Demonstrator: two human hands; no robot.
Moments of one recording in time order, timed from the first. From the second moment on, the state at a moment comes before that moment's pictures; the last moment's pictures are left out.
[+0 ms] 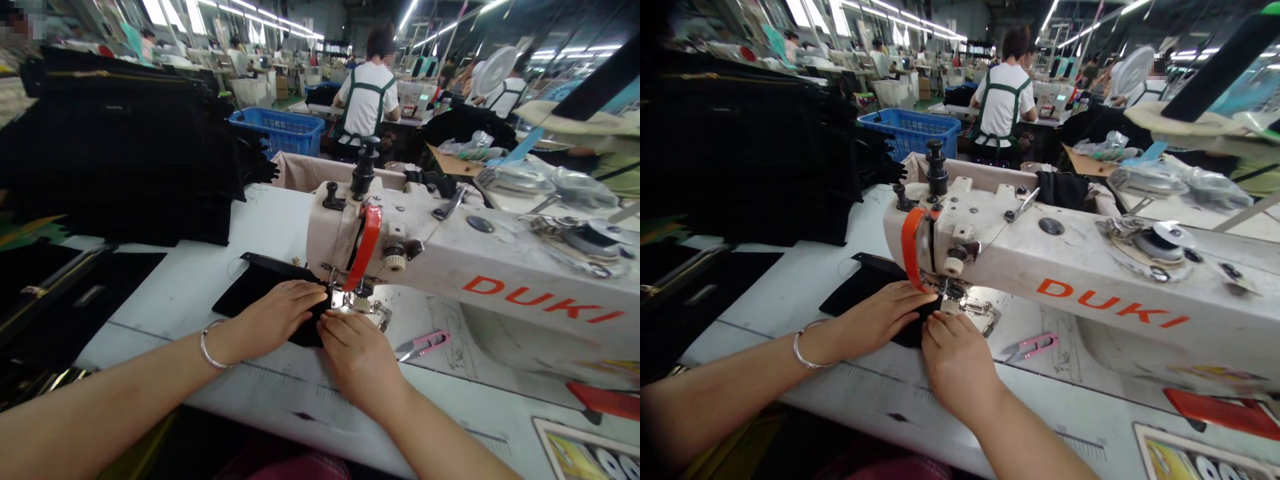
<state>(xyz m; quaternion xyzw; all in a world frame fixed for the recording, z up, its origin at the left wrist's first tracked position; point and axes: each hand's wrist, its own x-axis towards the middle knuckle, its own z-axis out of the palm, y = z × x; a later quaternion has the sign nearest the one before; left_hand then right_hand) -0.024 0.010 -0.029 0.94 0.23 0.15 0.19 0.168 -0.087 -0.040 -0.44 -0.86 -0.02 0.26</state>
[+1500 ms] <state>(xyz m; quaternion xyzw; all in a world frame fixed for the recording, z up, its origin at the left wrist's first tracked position) -0.028 -0.001 -0.035 0.98 0.10 0.16 0.02 0.184 -0.099 -0.028 -0.42 -0.86 0.11 0.26</state>
